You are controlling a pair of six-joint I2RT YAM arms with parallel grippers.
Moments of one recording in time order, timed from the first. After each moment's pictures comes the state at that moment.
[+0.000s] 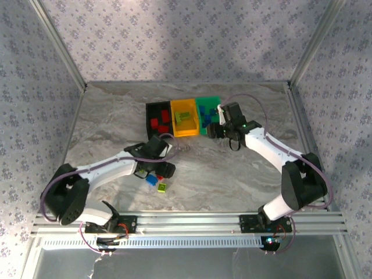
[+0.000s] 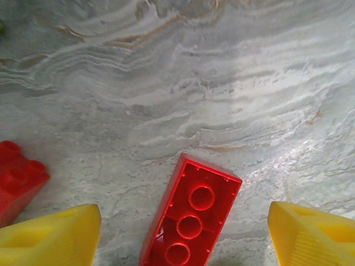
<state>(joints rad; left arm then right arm) -0.75 1.42 0.79 -0.54 0.01 -0.26 0.44 1.51 1.04 -0.39 -0.03 0.21</state>
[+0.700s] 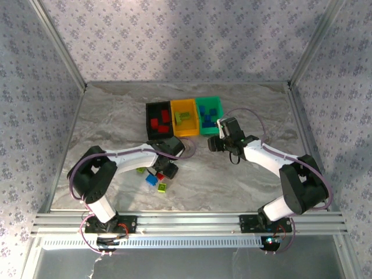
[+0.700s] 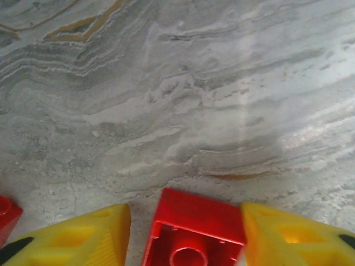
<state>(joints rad) -0.84 1.67 0.96 -0.68 -0.13 -0.24 0.48 1.48 0.82 -0.21 0.02 0.21</state>
